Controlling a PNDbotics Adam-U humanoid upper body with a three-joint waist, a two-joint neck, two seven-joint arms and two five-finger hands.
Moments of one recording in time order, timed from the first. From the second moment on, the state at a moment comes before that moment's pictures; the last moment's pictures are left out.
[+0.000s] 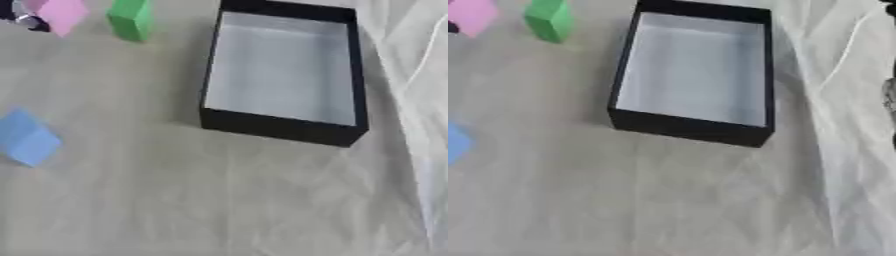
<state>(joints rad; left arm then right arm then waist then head) -1.16 0.63 -0.18 -1.20 -0.77 -0.25 -0.79 -0.41 -0.64 -0.09 -1.59 -0.21 0.09 -0.40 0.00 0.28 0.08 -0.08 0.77</state>
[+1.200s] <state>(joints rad) -1.28 0.17 -0.24 -1.12 -0.78 -0.25 -0.76 -0.51 -0.62 -0.09 -1.59 -0.25 0.09 -0.38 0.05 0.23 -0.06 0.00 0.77</state>
